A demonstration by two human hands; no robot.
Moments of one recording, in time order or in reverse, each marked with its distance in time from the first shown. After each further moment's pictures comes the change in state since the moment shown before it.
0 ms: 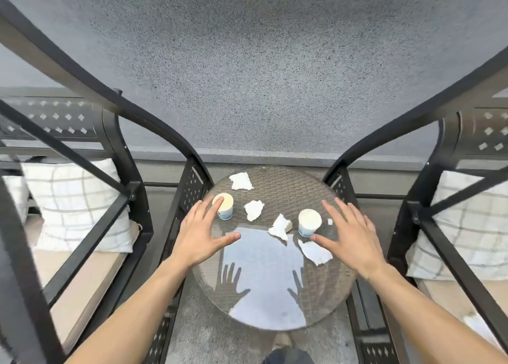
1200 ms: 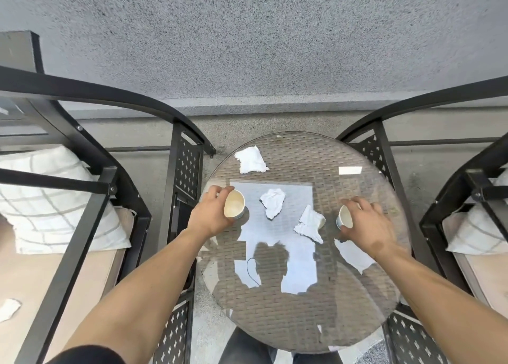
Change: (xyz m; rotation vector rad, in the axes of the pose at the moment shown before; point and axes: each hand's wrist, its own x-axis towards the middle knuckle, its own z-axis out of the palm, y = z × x) left_hand 0.181 -0.121 0.093 0.126 -0.423 -0.091; right_hand 0.143 -0.001 0.128 -0.112 -0.389 0.245
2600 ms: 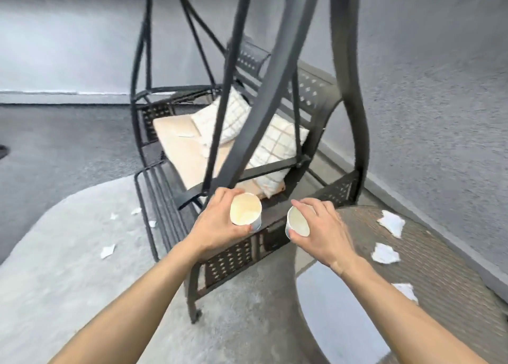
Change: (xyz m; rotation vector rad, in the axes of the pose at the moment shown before) left_hand -0.478 0.063 0.008 -0.443 0.901 -0.541; right_hand -0.261 -0.199 -0.060 0.029 0.304 -1.385
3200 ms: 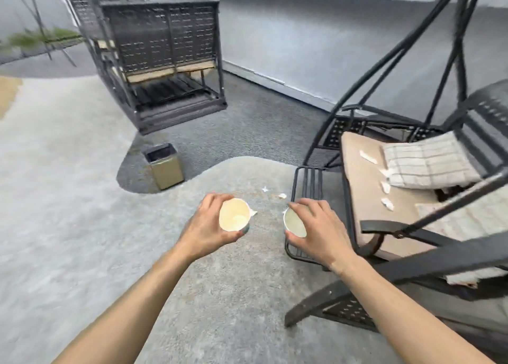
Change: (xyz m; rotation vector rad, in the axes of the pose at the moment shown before) left_hand -0.354 -0.233 -0.248 0.191 0.597 -0.572; right_hand 0.034 -0.451 0.119 0.080 -0.140 -0.841
